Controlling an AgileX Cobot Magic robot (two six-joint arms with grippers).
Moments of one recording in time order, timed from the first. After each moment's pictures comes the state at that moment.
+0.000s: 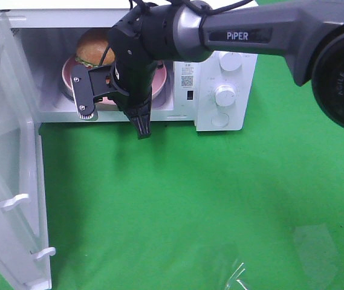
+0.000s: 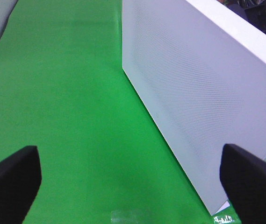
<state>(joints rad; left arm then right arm) 0.01 -0.01 -0.50 -0.10 1.05 0.07 0.75 2.34 -1.91 -0.38 0.65 -0.87</state>
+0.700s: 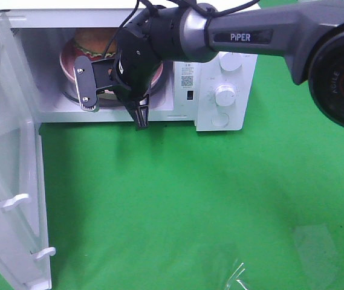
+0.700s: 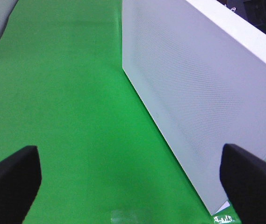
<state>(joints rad) 0.01 -0.01 -0.50 -0.10 1.05 0.07 0.72 2.36 -1.92 -0.38 0.52 -0.88</state>
